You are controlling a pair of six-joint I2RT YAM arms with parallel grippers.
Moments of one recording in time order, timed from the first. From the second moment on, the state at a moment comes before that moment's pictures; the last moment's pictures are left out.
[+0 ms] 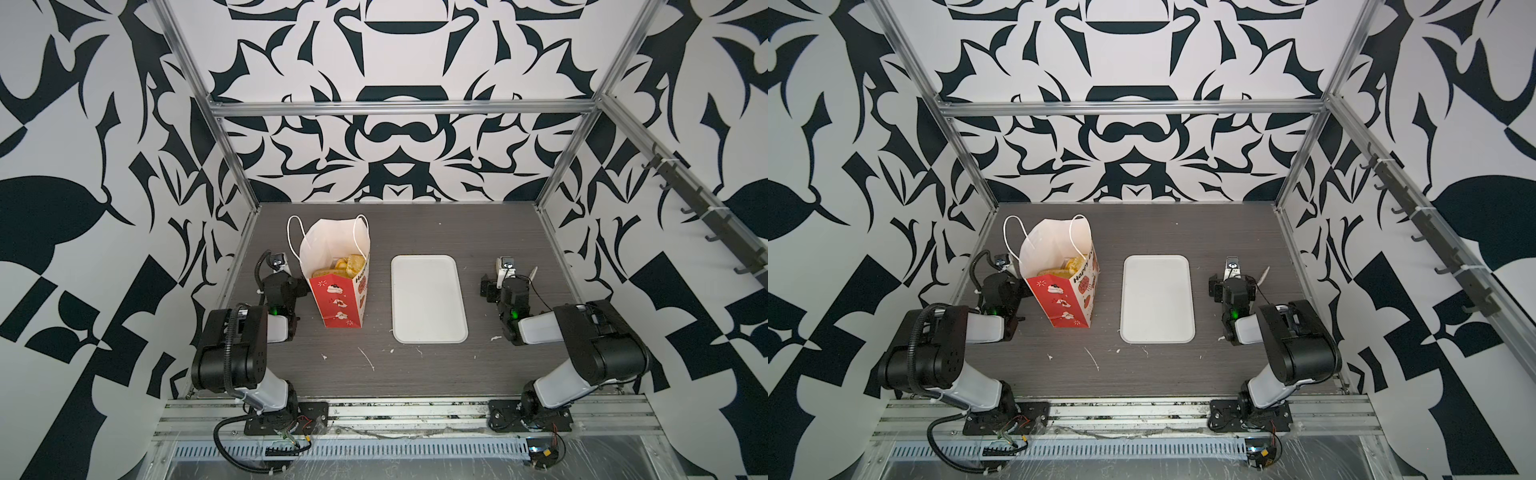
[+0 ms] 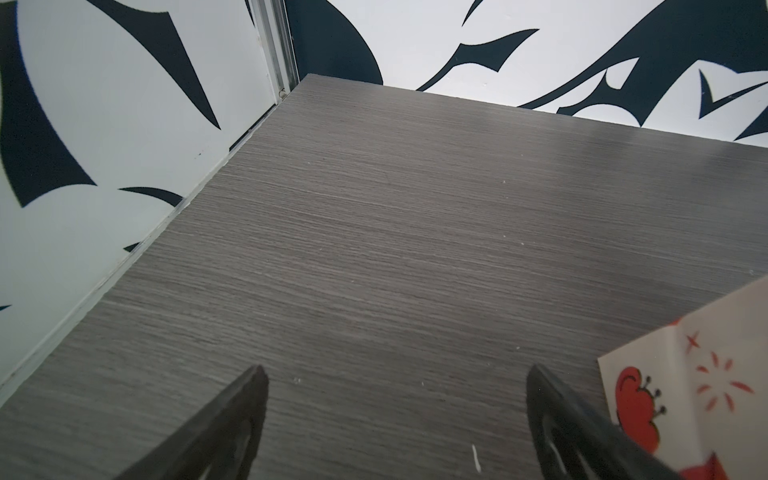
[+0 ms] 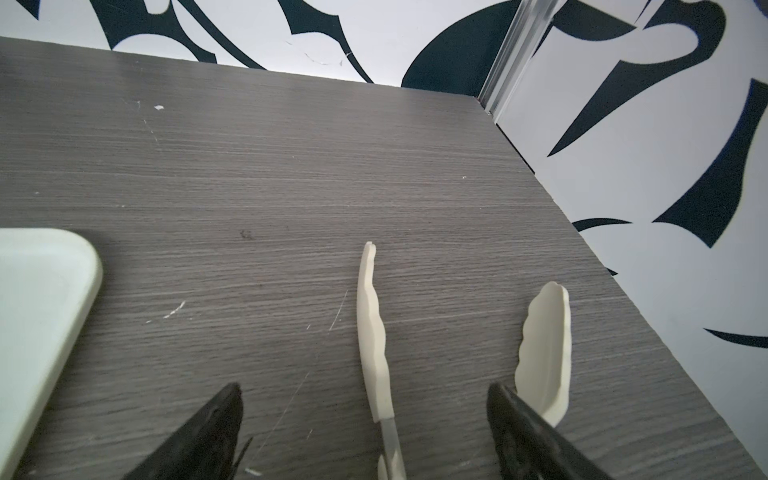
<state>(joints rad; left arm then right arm) 0.06 1.56 0.36 0.83 -0.07 -0.10 0.14 1.58 0.32 0.84 0.32 -0.01</state>
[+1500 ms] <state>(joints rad) 0.06 0.65 0.78 -0.14 -0.01 -0.38 0.26 1.16 0.56 0.15 0.36 0.12</state>
